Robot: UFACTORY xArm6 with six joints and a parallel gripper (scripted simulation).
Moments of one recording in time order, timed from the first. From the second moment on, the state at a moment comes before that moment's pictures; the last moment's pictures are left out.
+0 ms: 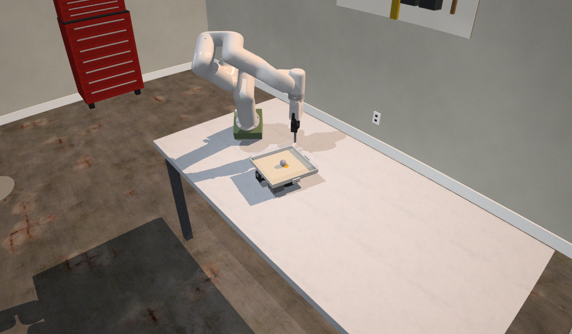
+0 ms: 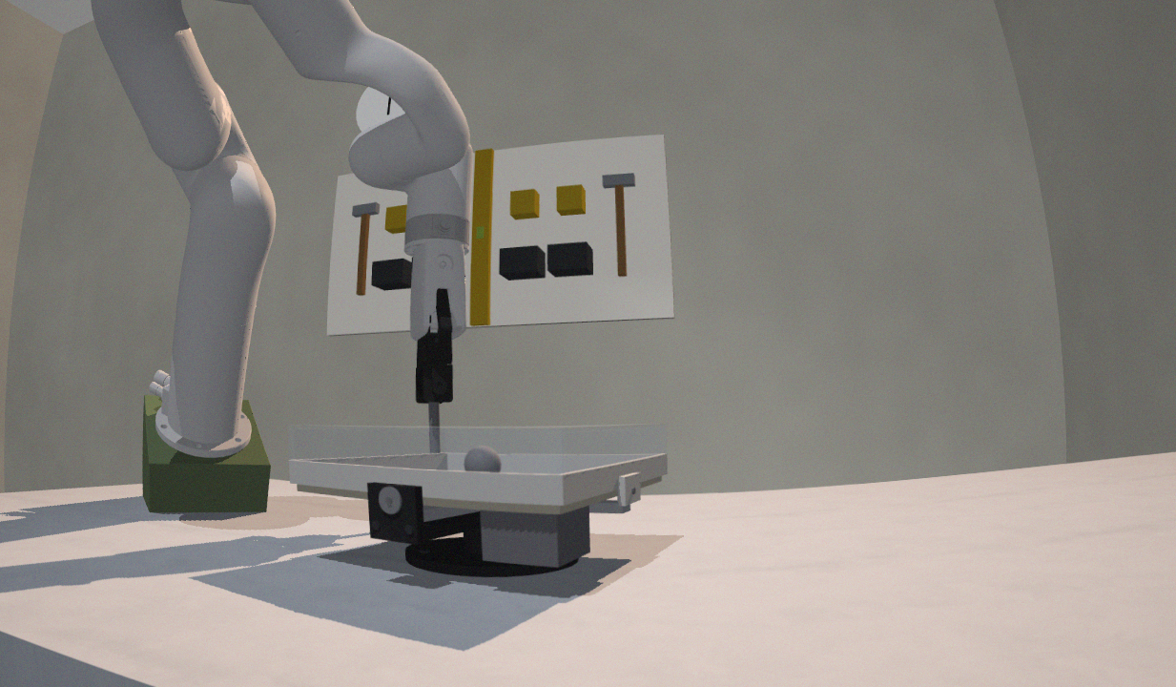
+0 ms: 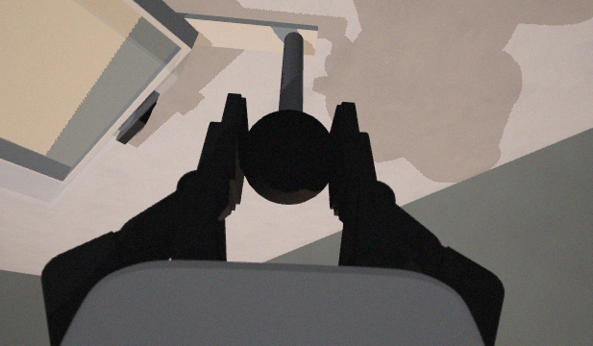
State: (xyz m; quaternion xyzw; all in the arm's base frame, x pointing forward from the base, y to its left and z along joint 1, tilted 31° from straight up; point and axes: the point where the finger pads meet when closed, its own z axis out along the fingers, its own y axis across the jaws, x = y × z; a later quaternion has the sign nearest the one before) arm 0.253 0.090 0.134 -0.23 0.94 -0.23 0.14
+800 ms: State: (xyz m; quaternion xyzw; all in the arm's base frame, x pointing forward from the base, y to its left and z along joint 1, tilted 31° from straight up) arm 0.253 0.090 0.134 -0.23 0.94 -0.23 0.14
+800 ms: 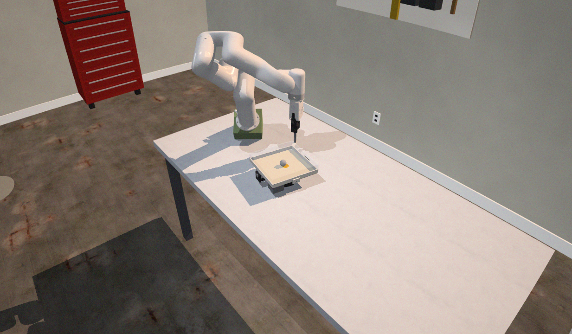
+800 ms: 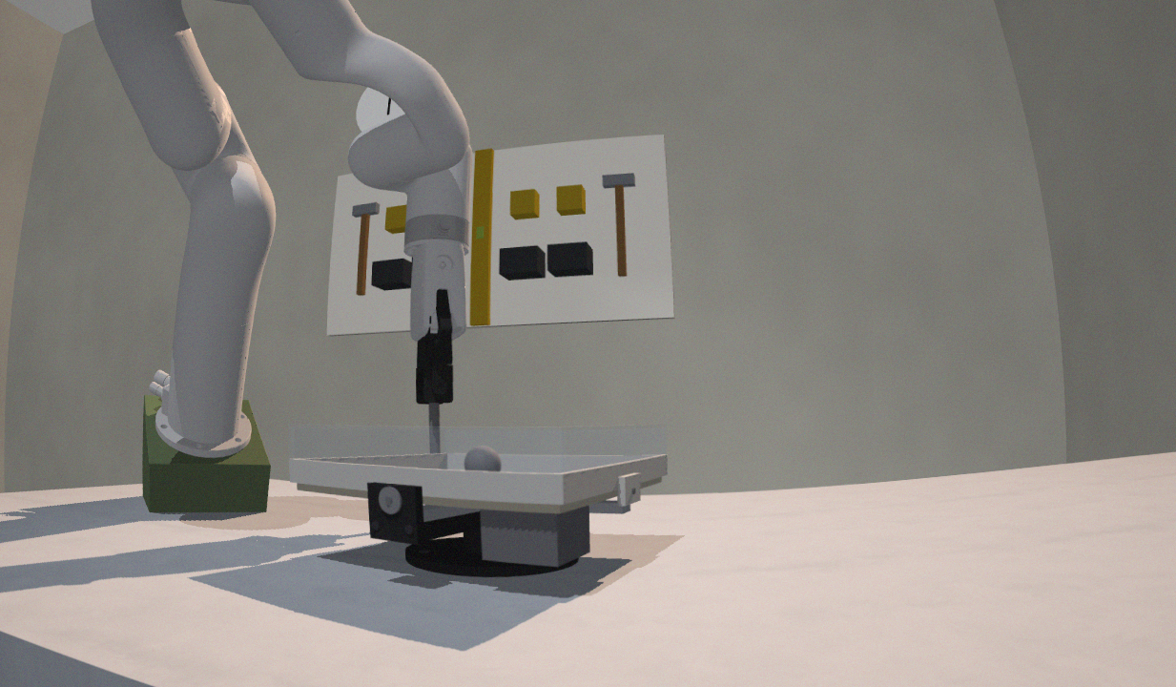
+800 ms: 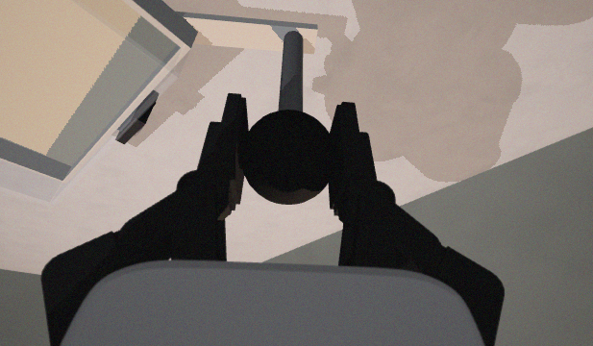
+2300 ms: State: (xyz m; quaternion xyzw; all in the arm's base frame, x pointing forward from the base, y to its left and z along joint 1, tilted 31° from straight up) arm 0.253 0.090 0.135 -0.23 0.94 -0.23 0.14
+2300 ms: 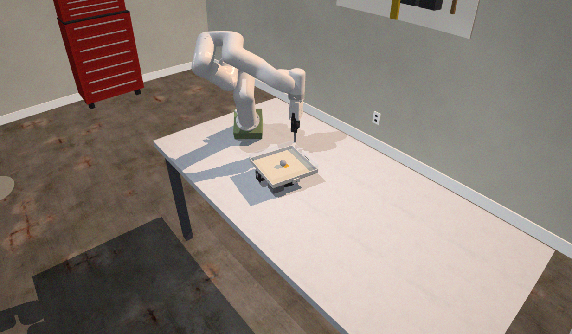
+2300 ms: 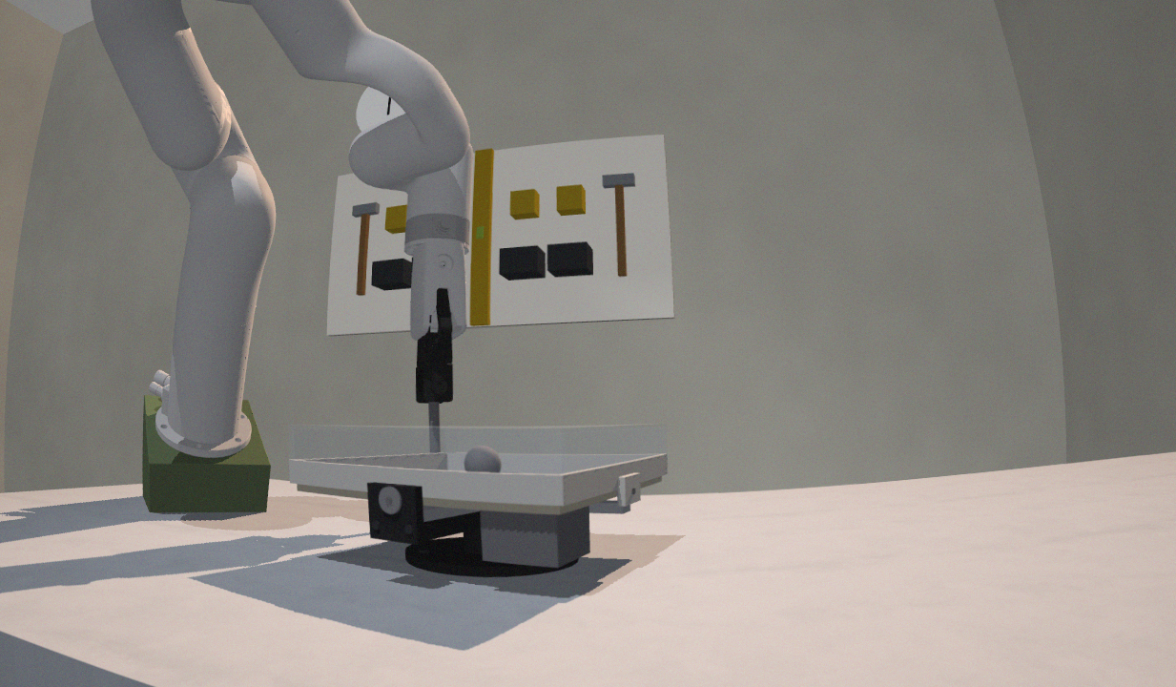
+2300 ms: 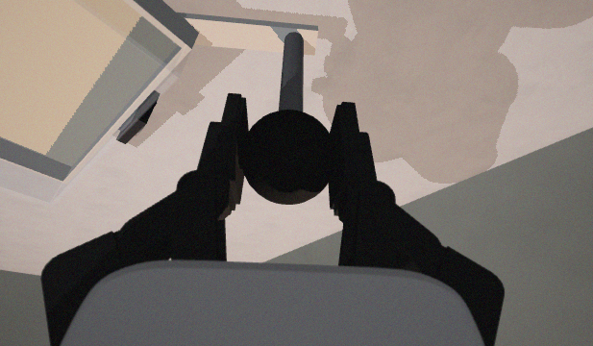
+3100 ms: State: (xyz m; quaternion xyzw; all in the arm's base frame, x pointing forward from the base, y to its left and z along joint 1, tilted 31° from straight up) arm 0.253 0.090 0.134 -0.23 0.94 -0.23 0.14
